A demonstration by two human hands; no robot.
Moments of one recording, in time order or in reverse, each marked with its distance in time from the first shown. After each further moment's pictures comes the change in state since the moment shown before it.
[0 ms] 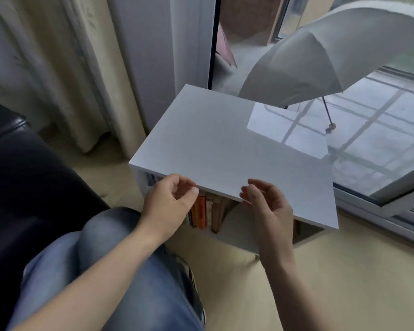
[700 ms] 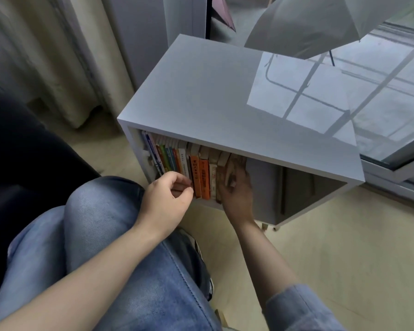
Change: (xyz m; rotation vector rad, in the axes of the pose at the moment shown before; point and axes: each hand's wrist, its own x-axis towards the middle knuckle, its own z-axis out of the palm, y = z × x) left_hand -0.028 -0.081 0.022 0.240 0.004 0.015; right_hand 0.028 0.173 0.027 -0.507 -0.069 -0.095
